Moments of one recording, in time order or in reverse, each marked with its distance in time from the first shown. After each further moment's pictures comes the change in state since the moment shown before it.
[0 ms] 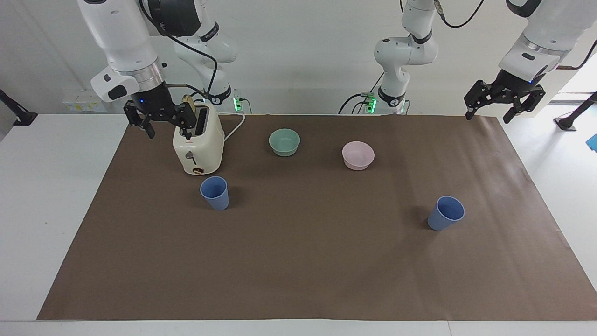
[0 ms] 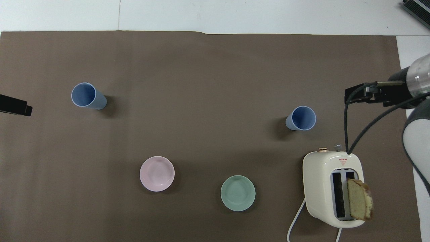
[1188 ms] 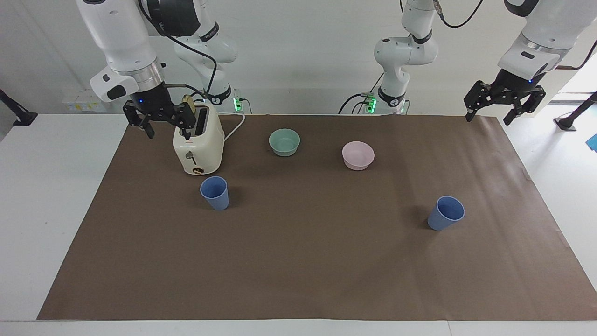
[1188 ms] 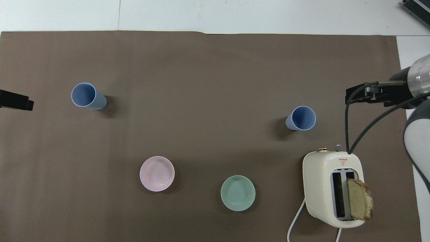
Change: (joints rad) left arm -0.002 0.001 -0.007 0.000 -0.003 0.060 0.000; right arm -0.002 0.000 -0.001 -0.001 0.000 0.000 0.000
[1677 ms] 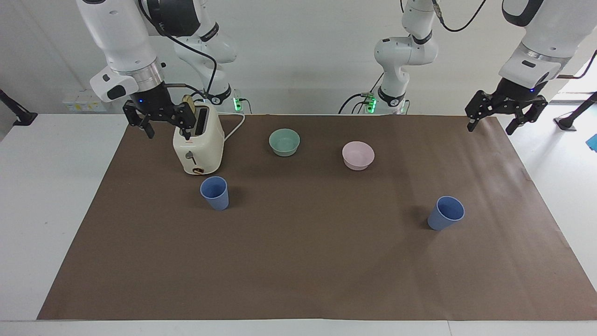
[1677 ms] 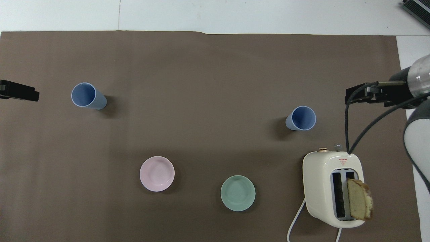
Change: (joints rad) left arm 0.000 0.032 0.000 -0.021 -0.001 0.077 0.000; right arm 0.000 0.000 0.000 0.000 0.000 0.000 0.000
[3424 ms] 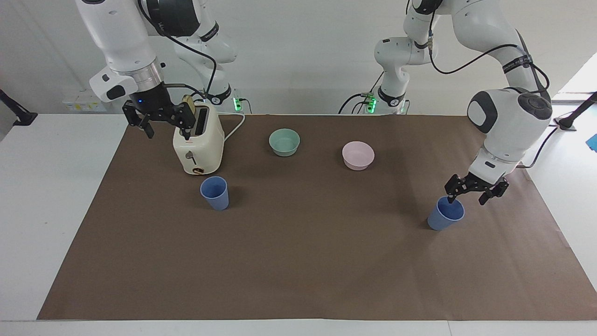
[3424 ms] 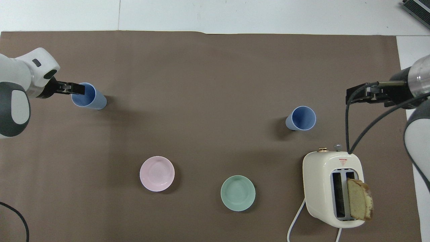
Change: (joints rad) left arm 0.032 0.214 0.009 -0.332 -0.023 0.617 -0.001; right arm -0.001 0.000 -0.001 -0.003 0.000 0.000 0.000
